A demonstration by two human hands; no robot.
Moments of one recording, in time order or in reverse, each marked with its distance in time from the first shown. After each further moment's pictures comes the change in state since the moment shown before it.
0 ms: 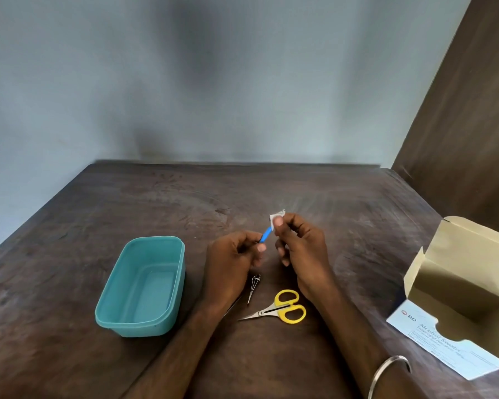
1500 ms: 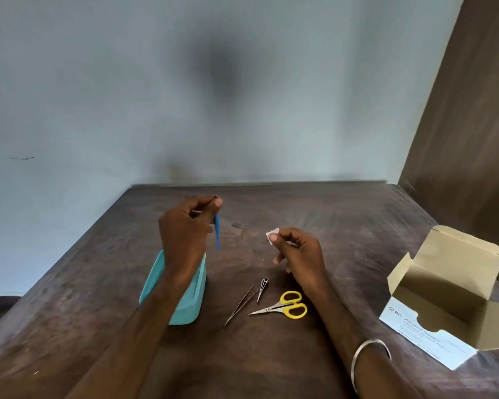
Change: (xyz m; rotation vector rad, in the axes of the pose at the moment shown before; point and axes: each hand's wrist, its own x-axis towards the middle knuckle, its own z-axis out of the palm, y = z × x) left_hand 0.009 0.080 -0.075 0.124 0.435 0.202; right_hand -0.007 -0.007 0.002 -0.083 -0.036 -0.062
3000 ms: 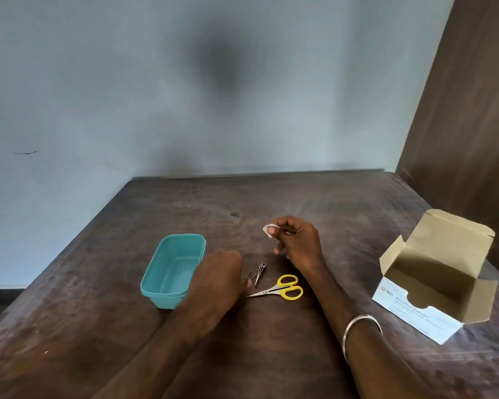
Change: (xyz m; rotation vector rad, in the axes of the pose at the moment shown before) left_hand -0.073 -0.003 0.008 1.145 -0.752 0.048; right_hand 0.003 0.002 -0.005 -0.130 -0.017 0.015
